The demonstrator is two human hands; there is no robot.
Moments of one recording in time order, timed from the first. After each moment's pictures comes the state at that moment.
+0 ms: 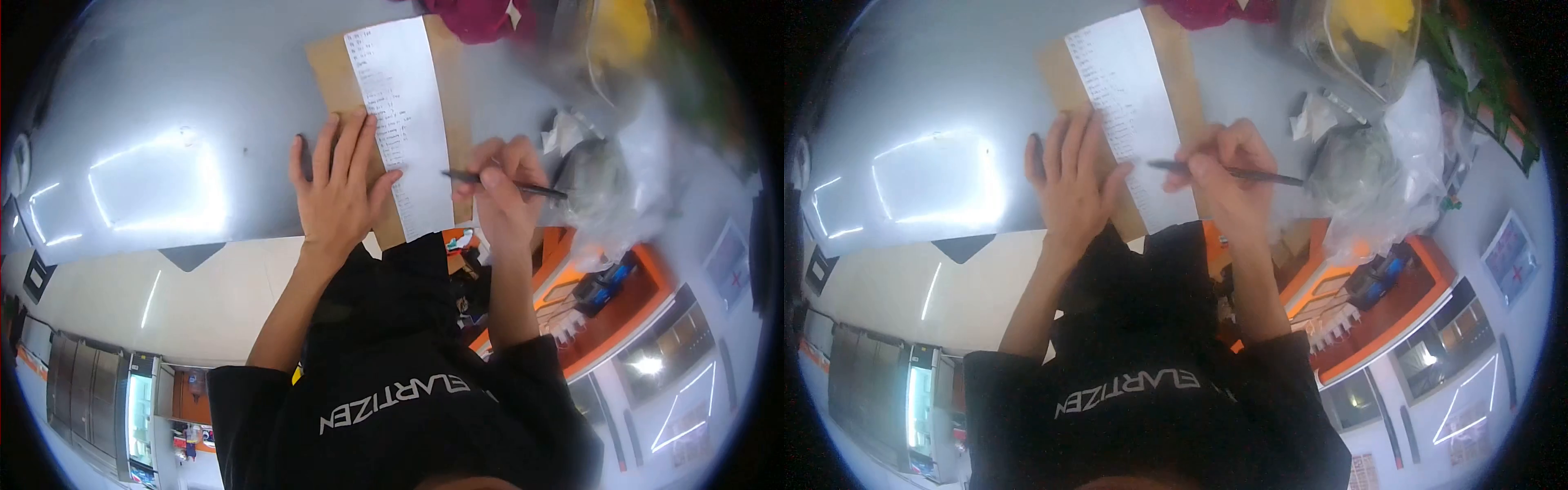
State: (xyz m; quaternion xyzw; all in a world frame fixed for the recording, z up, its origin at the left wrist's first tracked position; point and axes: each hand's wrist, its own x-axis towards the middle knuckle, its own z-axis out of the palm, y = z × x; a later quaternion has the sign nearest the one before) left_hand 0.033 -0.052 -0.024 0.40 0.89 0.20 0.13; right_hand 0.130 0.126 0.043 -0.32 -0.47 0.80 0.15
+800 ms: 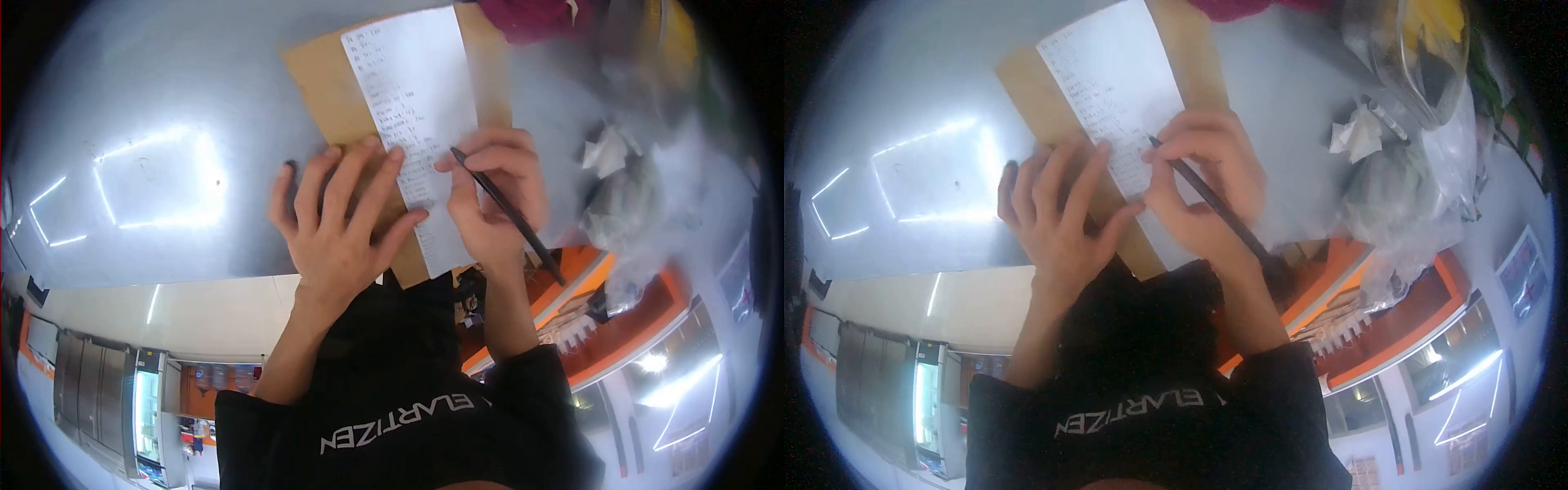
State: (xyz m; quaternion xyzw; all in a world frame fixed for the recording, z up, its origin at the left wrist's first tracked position) left_hand 0.031 -0.054 -0.032 0.40 0.88 0.26 0.09; right_hand 0.117 0.106 -0.026 -0.26 -0.72 0.61 0.21
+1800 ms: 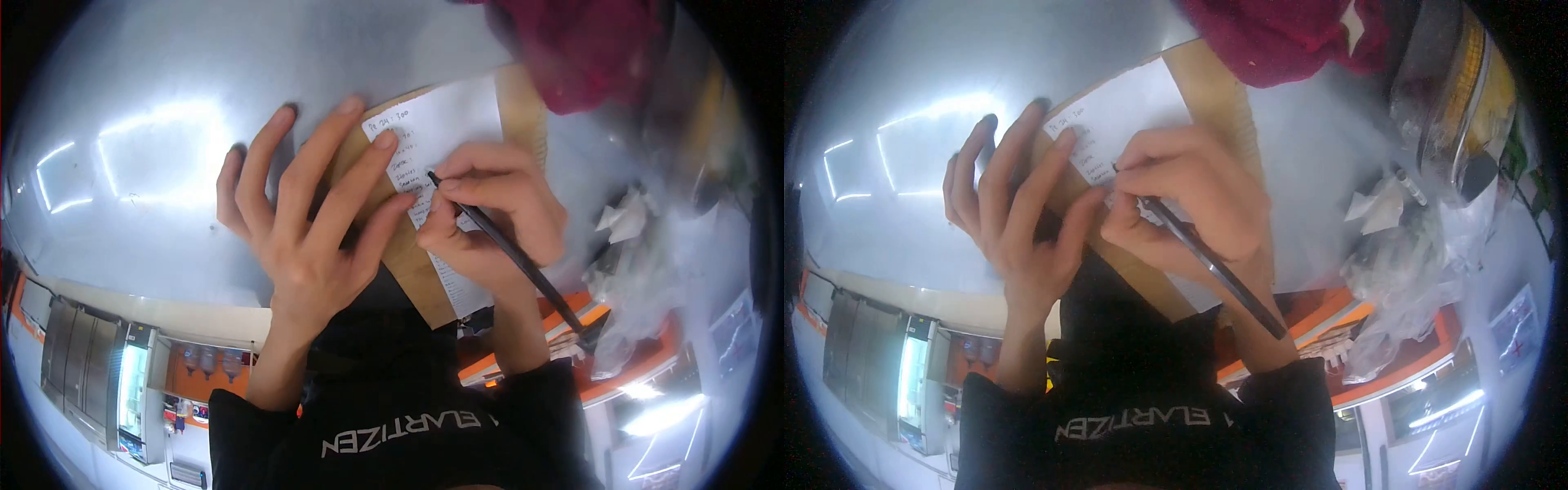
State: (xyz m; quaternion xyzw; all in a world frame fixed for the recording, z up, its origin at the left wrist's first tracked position) left_hand -0.022 -0.024 -0.040 0.36 0.90 0.24 0.09; right_hand 0.071 0.142 -0.043 -0.14 -0.82 0.53 0.16
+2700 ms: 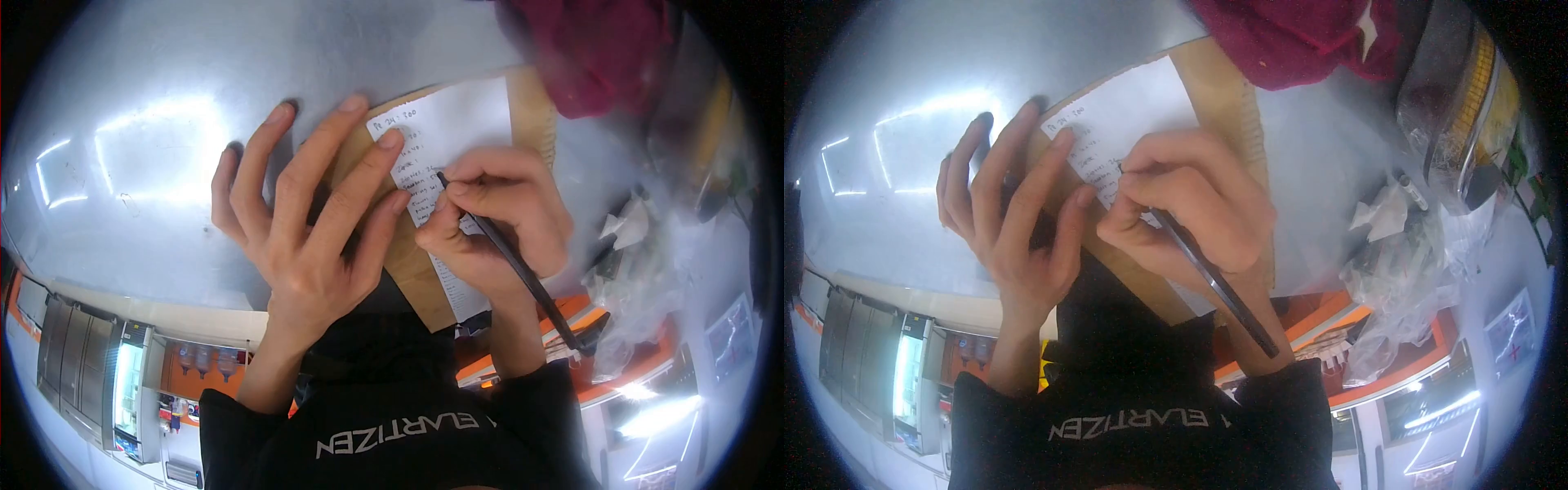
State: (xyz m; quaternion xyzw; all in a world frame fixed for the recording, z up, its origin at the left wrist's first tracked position) left_hand -0.024 -0.028 -0.043 0.37 0.89 0.25 0.08; right_hand 0.067 0.138 -0.043 -0.14 -0.84 0.49 0.18
